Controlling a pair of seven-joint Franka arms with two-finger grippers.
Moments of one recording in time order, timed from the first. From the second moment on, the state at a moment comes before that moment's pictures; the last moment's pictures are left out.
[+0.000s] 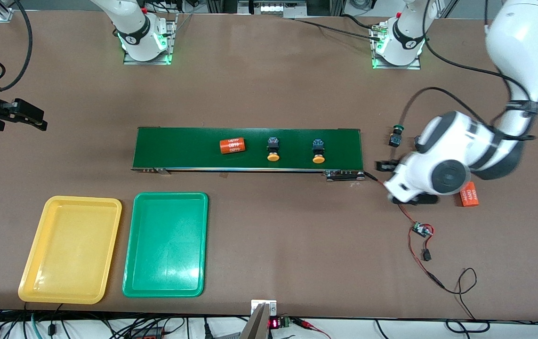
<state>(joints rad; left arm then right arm) 0.46 0.68 -0.80 -1.57 0.47 1.61 -0.46 0.11 0.10 -0.12 -1.49 -0.01 1.57 -0.03</state>
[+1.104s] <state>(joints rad) 0.62 0.82 -0.56 -1.61 0.74 1.96 -0.16 0.11 0.10 -0.12 -1.49 -0.01 1.58 -0.03</state>
